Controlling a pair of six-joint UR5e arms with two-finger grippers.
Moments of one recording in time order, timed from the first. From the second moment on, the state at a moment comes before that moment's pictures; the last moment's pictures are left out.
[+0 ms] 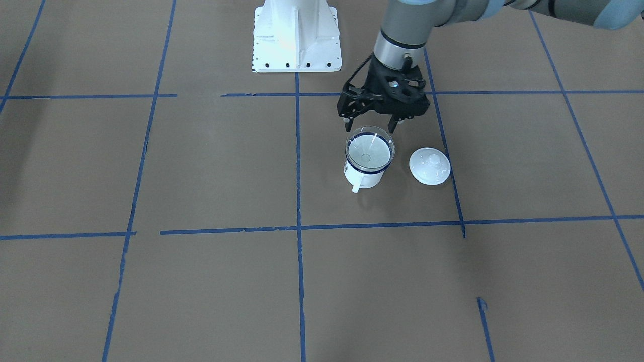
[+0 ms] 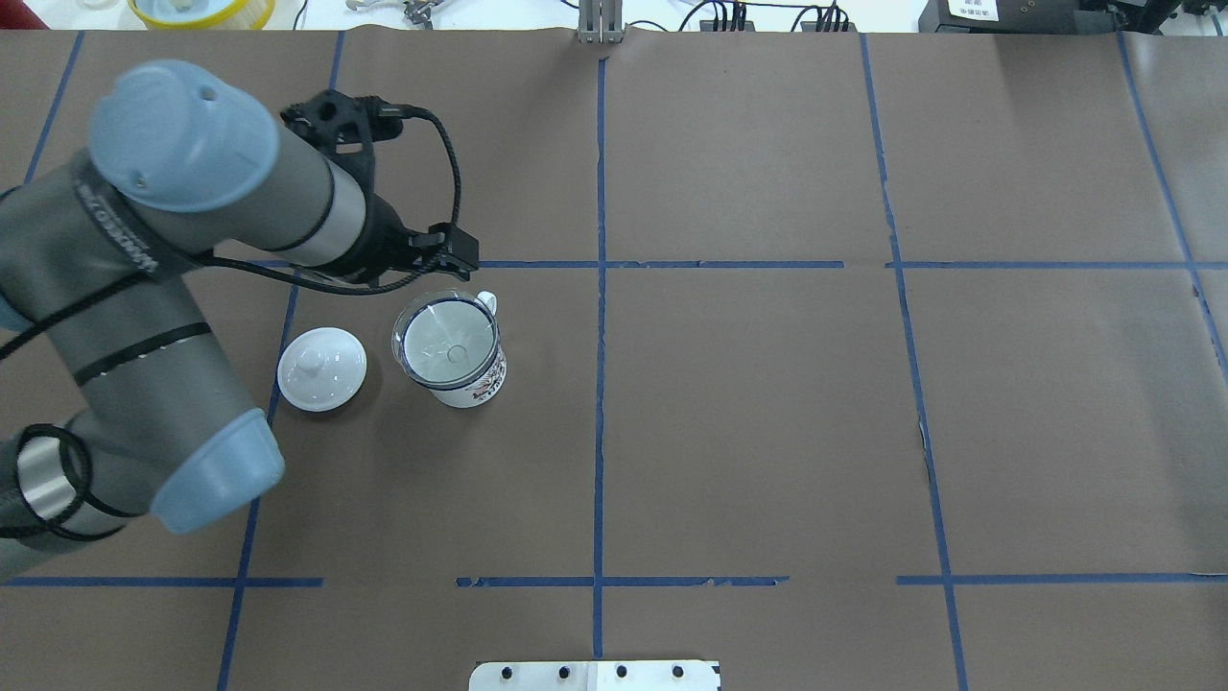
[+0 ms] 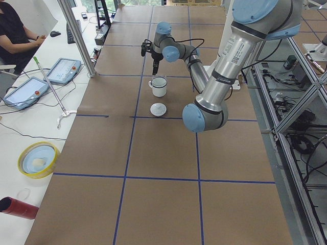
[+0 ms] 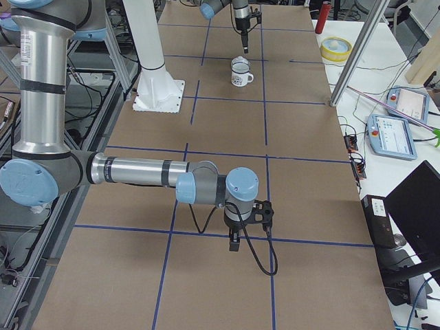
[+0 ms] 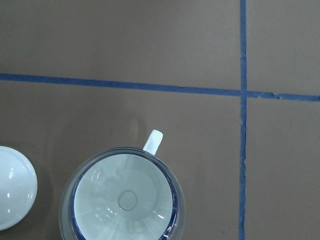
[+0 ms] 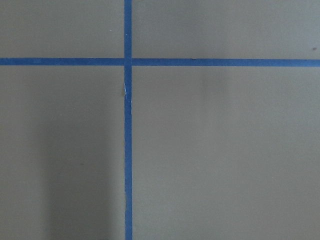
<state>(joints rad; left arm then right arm) -0.74 -2.06 -1.96 -1.63 -1.94 -1.10 1.57 -1.68 1.66 -1.57 2.29 0.01</state>
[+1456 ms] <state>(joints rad) -1.46 -1.57 -1.64 -1.71 -2.30 -0.05 1.57 -1.68 1.66 -1.57 2.29 0.01</state>
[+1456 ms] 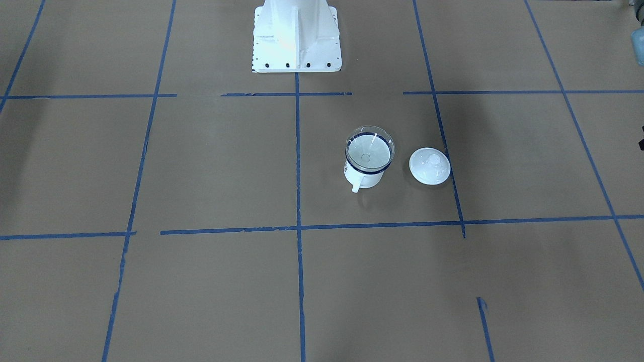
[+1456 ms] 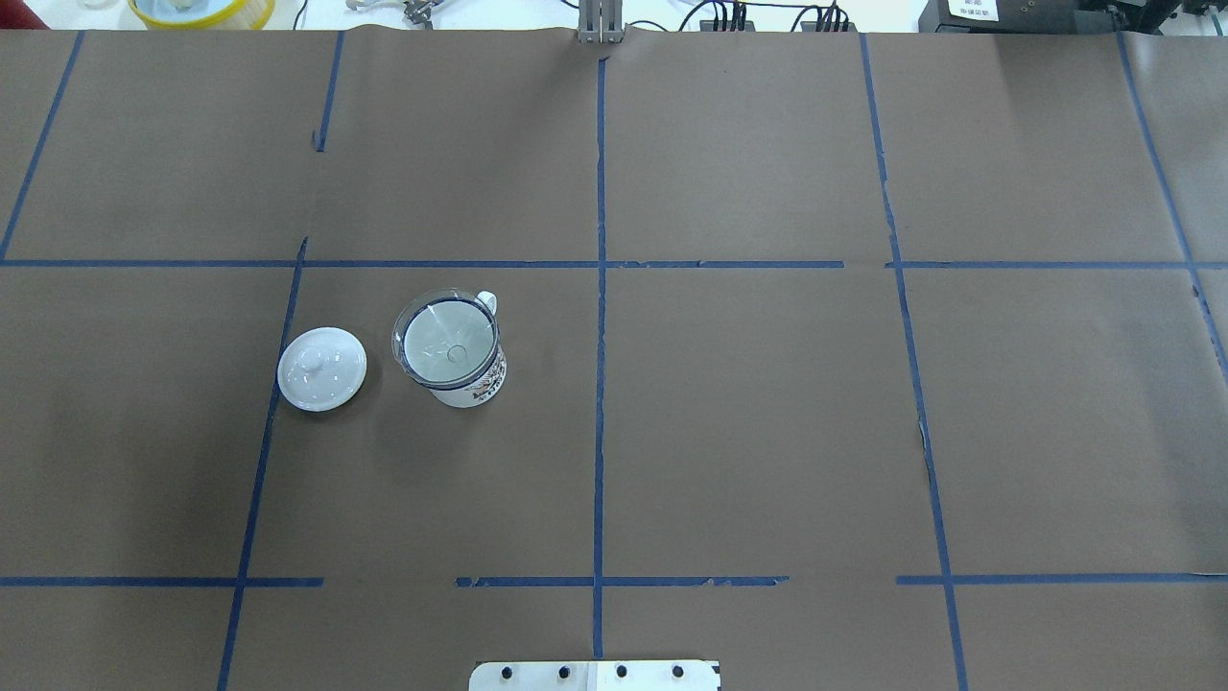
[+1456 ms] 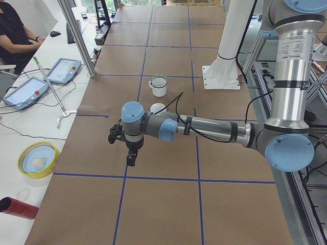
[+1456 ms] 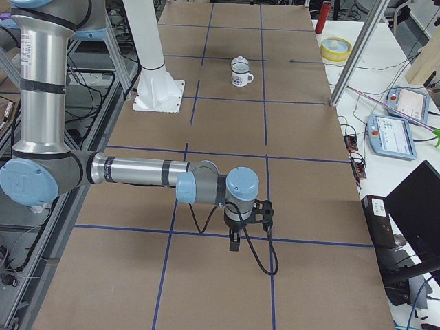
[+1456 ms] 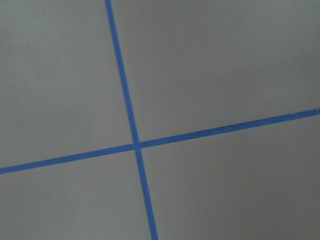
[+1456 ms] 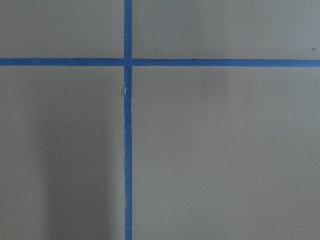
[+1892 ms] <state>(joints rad) -1.52 -1.55 -1.58 -1.70 -2.35 0.04 1.57 -1.68 1.66 -1.57 2.29 0.01</state>
